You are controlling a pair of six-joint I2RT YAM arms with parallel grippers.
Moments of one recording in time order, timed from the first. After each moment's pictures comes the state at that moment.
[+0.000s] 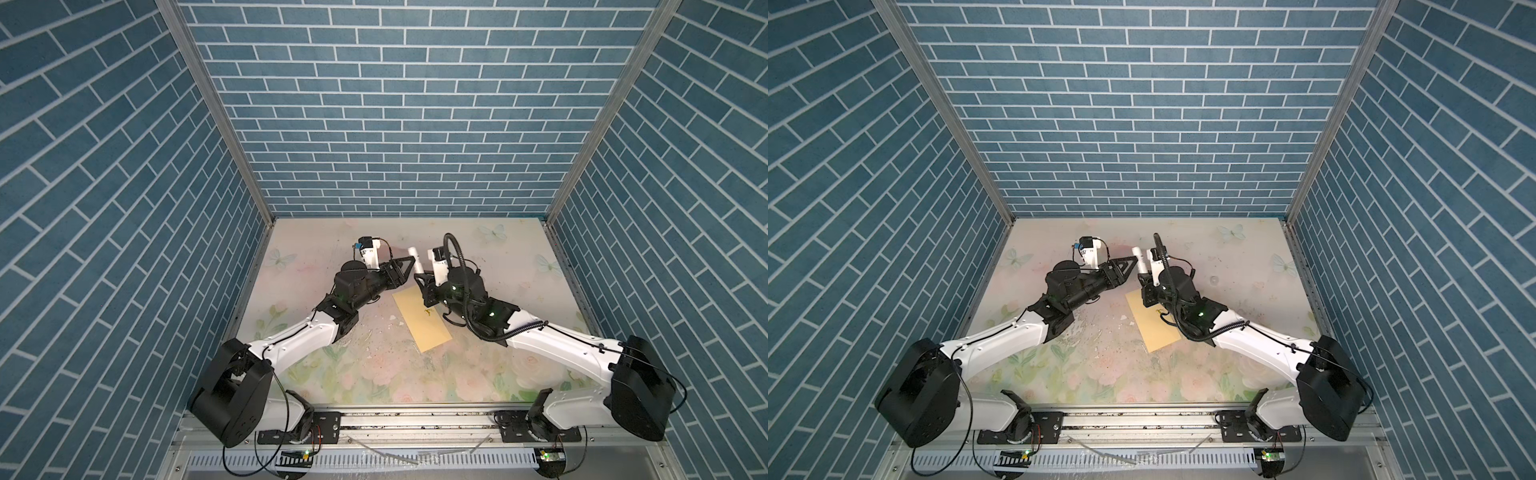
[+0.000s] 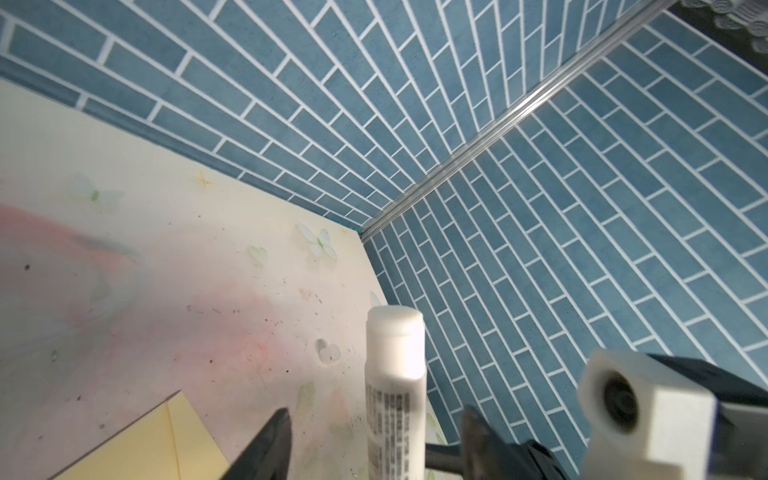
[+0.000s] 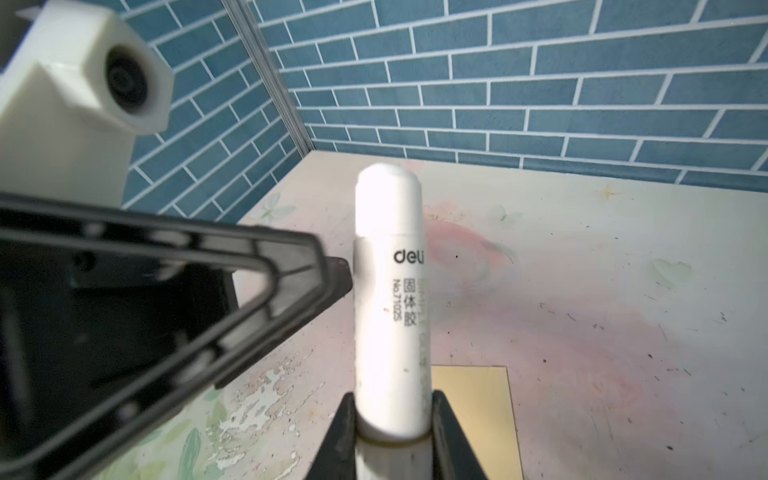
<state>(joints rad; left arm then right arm) -0.58 1.35 0.72 0.57 0.26 -0.87 0.88 1.34 0.85 0.16 0.12 0.34</state>
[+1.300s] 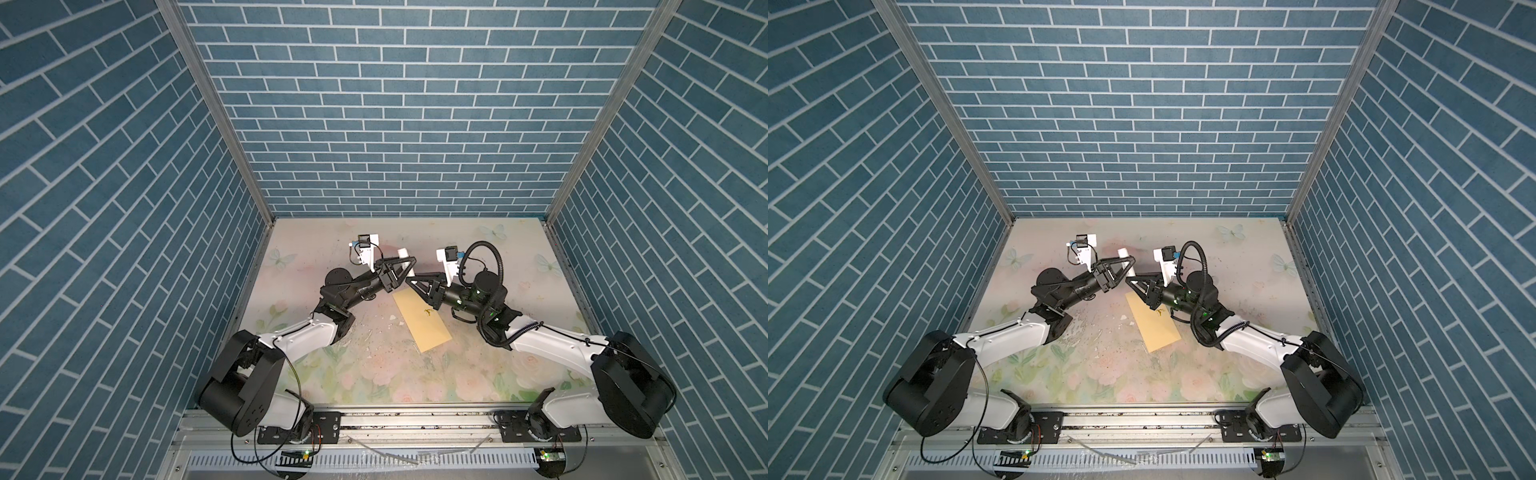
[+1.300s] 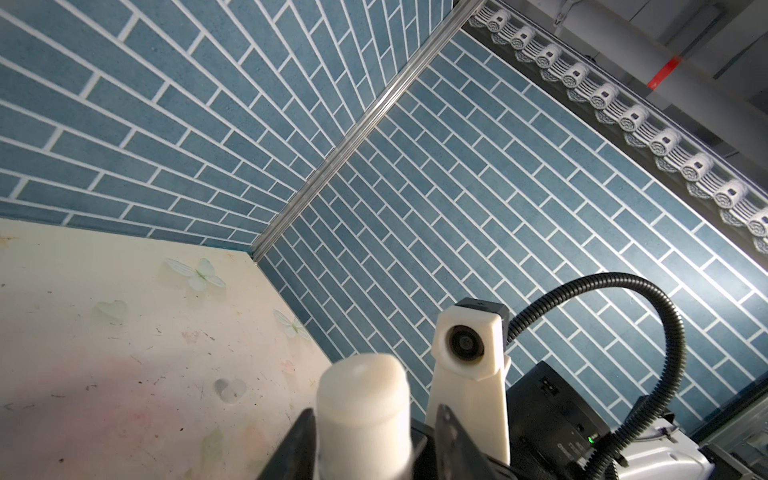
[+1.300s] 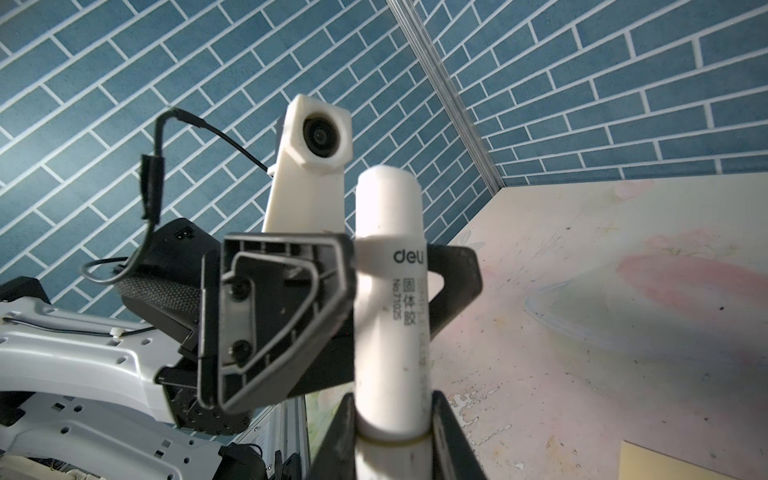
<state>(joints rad) -0.52 1.42 0.65 1.02 0.54 -0.94 0.76 1.38 0.69 0.74 -0.47 0.63</state>
